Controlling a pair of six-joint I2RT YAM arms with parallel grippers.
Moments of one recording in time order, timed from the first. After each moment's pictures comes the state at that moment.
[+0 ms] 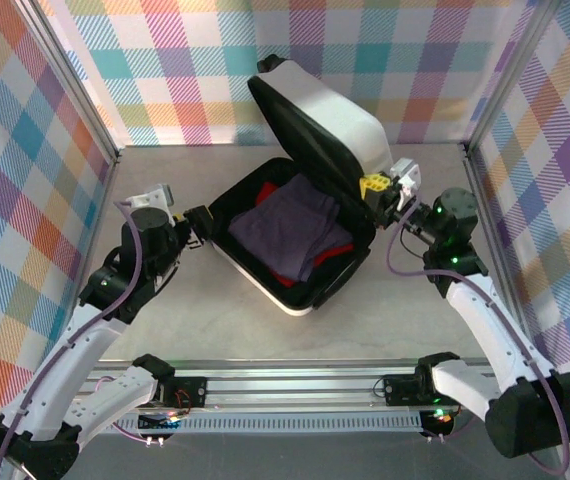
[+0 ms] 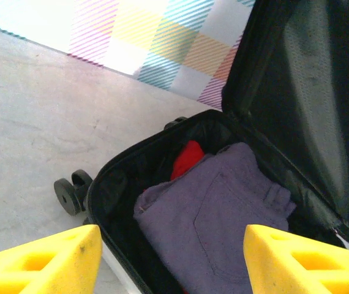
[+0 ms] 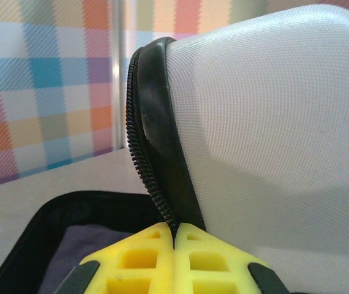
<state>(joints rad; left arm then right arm) -0.47 0.86 0.99 -0.54 -0.28 -0.58 0.25 1.00 0.82 0.23 -0.59 -0.07</state>
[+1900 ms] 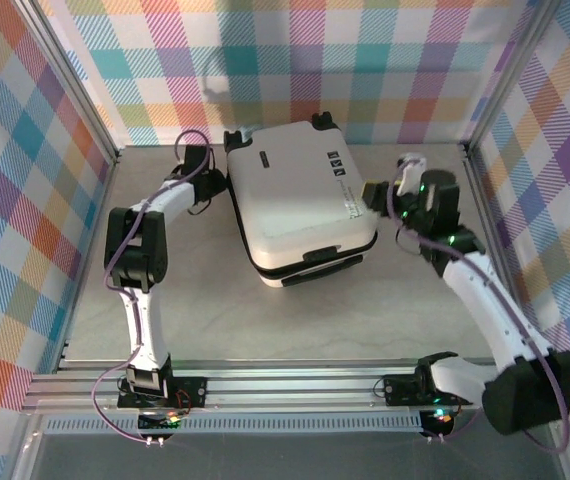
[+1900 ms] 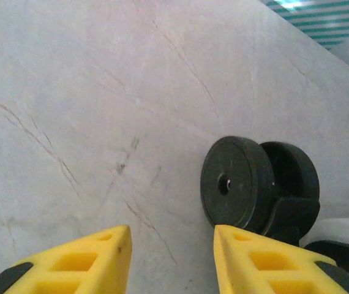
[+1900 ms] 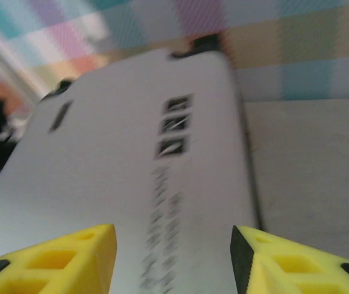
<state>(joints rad) -0.15 2.13 1.62 -0.31 -0.04 -0.60 0.21 1.18 1.04 -0.22 -0.22 0.30</state>
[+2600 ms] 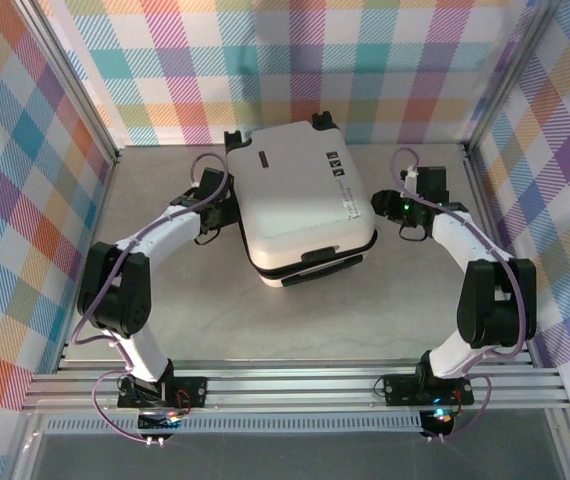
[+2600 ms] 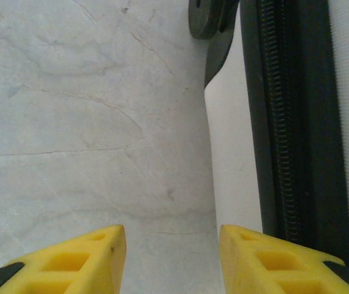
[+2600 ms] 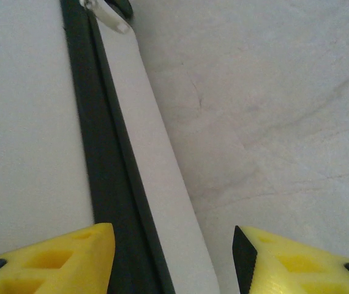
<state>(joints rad) -0.34 1.73 1.25 -0.45 -0.19 -0.60 0.07 1.59 1.08 -0.31 -0.38 0.38</state>
